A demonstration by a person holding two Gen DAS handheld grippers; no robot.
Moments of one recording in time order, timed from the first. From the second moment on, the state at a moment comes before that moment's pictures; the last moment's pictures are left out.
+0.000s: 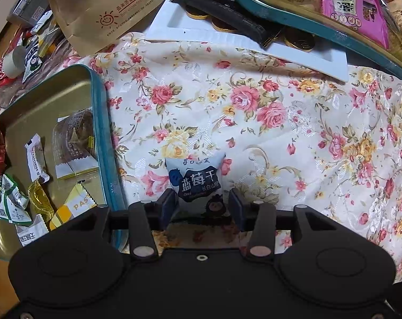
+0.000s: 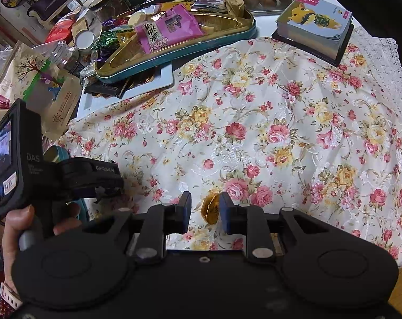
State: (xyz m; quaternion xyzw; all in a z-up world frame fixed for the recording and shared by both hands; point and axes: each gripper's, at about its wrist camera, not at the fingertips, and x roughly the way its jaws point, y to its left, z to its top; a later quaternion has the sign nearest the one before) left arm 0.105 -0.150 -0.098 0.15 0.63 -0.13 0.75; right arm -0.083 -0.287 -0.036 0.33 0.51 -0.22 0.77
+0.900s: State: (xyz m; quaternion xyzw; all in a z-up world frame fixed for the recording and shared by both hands) left arm 0.106 -0.153 -0.097 0.05 0.66 -0.18 0.73; right arm -0.096 -0.298 -0.022 0.35 0.47 -0.24 0.77
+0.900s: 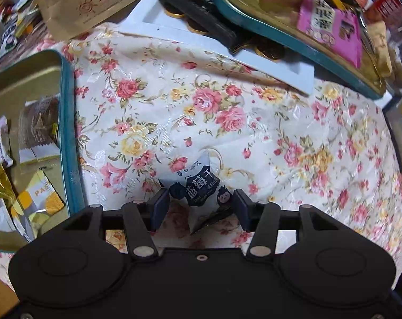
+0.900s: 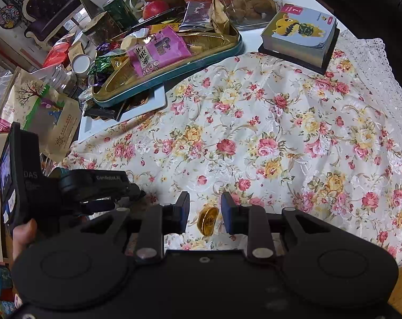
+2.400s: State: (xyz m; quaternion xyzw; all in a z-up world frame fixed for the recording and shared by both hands) left arm 0.058 -0.096 -0.027 0.13 0.66 -0.17 0.72; right arm -0.053 -0.270 -0.086 0.30 0.54 -0.22 0.76
